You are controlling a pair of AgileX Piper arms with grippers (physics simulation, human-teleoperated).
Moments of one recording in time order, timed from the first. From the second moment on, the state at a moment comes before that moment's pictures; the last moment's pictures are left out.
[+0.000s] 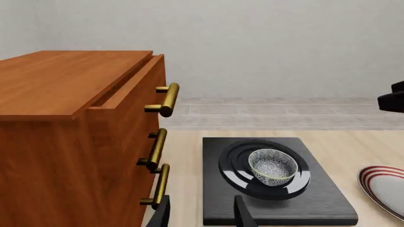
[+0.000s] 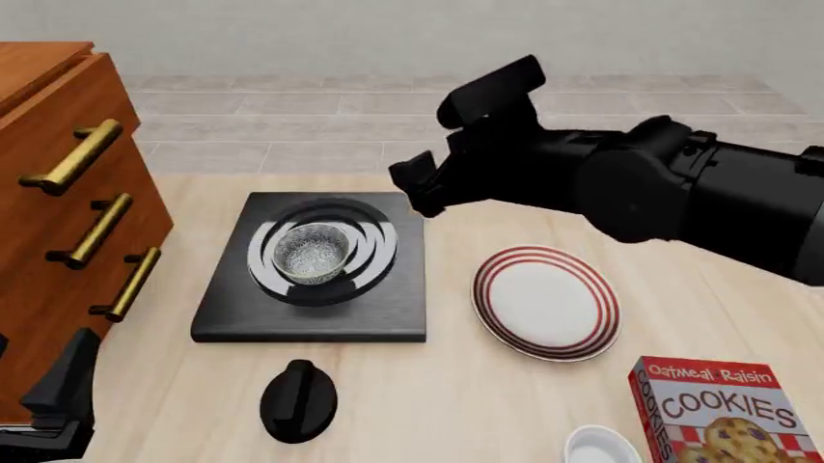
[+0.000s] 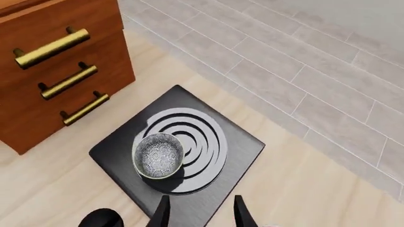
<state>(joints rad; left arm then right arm) 0.00 0.01 0.00 0.00 0.00 0.67 1.46 -1.15 0.19 -0.07</state>
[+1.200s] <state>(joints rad) 0.00 0.01 0.00 0.00 0.00 0.69 1.89 -1.57 0.39 -0.01</state>
